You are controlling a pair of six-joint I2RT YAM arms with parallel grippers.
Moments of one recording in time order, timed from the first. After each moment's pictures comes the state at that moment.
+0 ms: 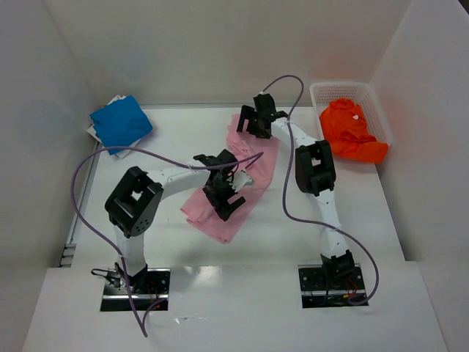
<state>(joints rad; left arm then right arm) -0.68 1.90 1.29 -0.75 0.21 0.31 0.34 2.47 2.09 -0.41 -0.04 0.52</state>
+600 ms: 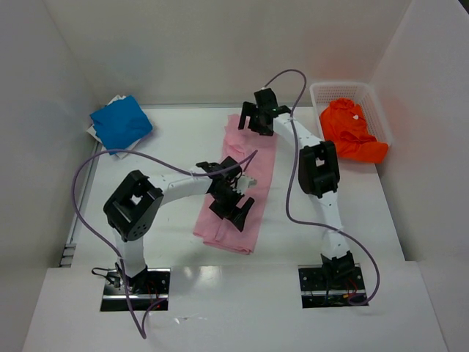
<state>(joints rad) -0.75 1.88 1.25 -0.67 0.44 -0.11 0.35 2.45 2.15 -0.51 -0.01 0.51</state>
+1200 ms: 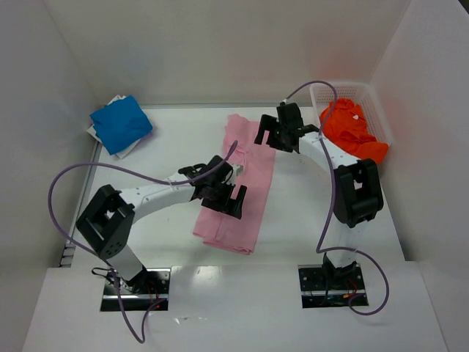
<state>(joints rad) -0.75 1.60 1.09 -0.55 0.21 -0.40 0.32 1.84 1.45 -0.33 -0.02 0.50</state>
